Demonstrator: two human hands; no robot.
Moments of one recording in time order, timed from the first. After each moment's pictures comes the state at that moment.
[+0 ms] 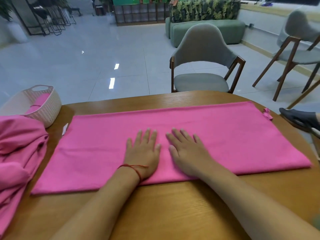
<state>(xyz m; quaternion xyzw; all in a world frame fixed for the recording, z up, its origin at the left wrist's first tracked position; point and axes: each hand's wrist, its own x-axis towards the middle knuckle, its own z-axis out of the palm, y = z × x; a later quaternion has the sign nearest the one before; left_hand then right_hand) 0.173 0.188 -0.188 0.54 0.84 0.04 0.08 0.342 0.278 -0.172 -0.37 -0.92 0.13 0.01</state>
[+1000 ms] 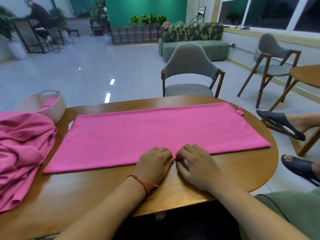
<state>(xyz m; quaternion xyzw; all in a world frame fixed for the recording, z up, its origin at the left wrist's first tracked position) 0.264 0.120 -0.190 0.69 0.70 0.16 -0.07 0.456 0.207 -0.193 -0.29 -0.93 0.04 0.23</state>
